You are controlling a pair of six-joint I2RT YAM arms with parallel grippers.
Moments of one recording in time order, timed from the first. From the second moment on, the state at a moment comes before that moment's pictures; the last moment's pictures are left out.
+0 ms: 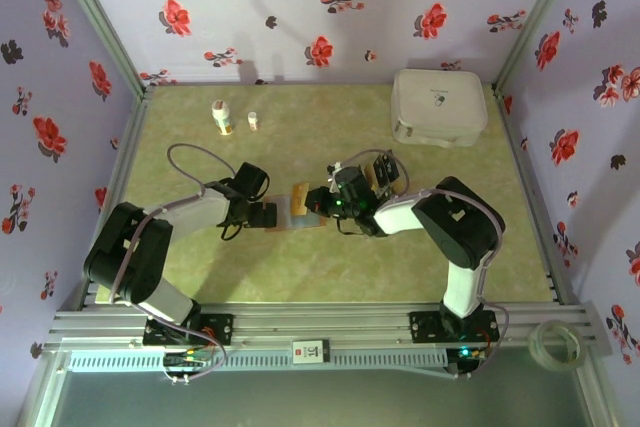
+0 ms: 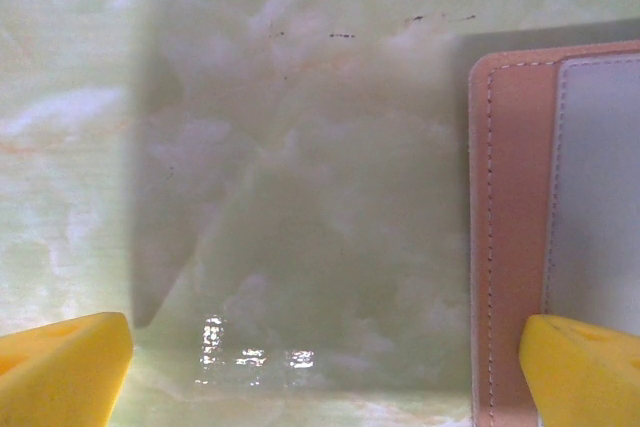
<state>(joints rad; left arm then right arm) -0.53 1.55 0.79 -0.49 -0.16 -0.47 0.74 1.86 0.77 0.54 -0.33 0.95</state>
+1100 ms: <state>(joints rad) -0.53 1.55 0.81 -0.52 -0.16 -0.47 0.74 1.91 0.75 0.64 -0.40 0.98</state>
